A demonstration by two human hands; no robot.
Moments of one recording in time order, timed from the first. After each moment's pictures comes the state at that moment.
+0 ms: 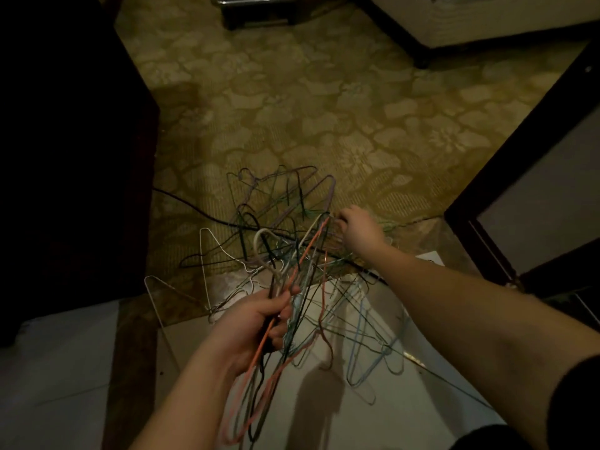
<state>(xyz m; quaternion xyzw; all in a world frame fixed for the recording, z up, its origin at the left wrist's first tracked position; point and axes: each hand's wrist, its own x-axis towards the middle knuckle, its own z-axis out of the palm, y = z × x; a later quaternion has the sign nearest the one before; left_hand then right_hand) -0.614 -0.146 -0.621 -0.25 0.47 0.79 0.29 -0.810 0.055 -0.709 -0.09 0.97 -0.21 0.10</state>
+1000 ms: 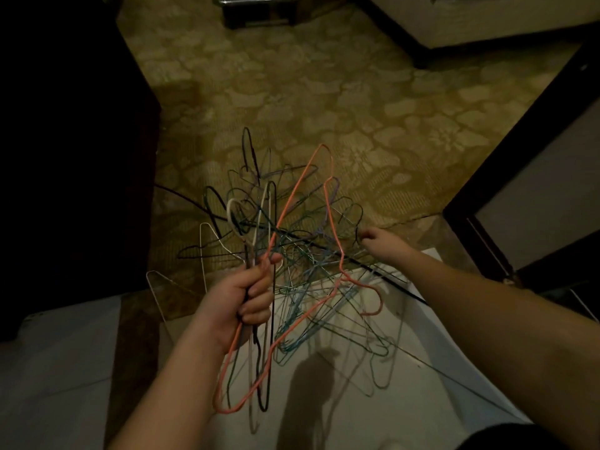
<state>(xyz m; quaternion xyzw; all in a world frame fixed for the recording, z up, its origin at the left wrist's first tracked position) -0.622 -0.168 -0.610 -0.20 0.37 0.88 0.22 -0.779 0.101 -0.707 0.05 0.91 -0.31 0.27</state>
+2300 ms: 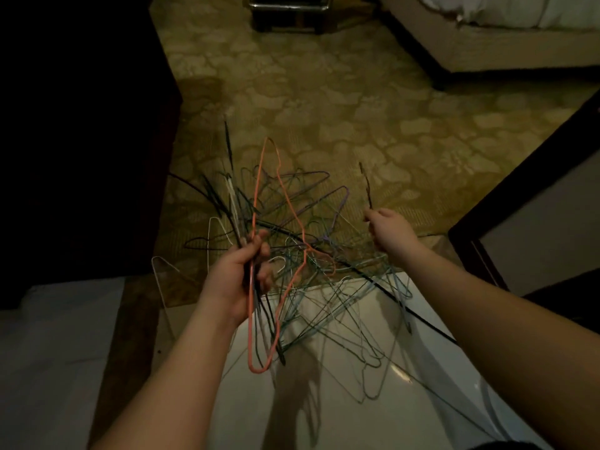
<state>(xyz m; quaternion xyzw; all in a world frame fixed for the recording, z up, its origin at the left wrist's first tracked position) -0.636 -0.166 -0.598 -0.25 0.38 0.89 0.06 -0.779 0.068 -0.636 0.13 0.81 -0.54 0.17</state>
